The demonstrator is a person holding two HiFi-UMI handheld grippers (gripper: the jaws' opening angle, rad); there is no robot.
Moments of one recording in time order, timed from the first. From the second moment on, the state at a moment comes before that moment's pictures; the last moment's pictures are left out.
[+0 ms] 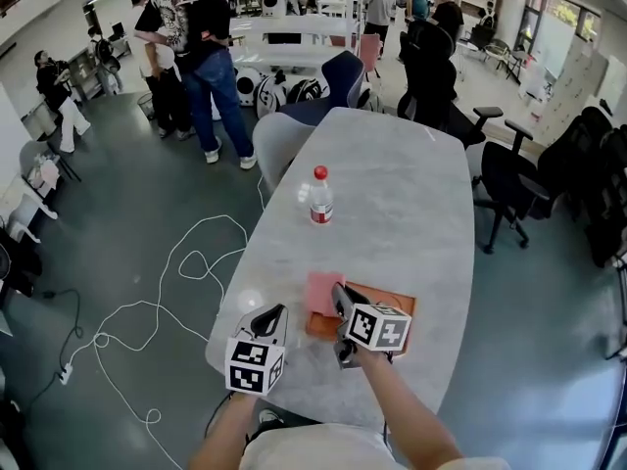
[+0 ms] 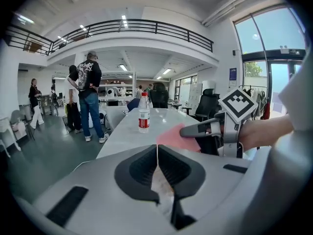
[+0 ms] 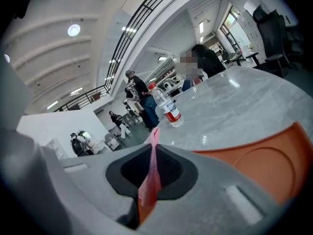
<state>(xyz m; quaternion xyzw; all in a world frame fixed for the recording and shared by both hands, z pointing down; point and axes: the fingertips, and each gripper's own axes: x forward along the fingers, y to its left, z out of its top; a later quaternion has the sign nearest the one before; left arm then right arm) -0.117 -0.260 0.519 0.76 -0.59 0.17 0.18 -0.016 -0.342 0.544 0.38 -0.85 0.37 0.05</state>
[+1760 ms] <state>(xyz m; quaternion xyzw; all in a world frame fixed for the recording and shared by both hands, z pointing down) -0.075 -0.291 0.528 0.83 -0.50 0.18 0.18 0.137 -0.332 0.547 0.58 -0.75 0.28 0.16</state>
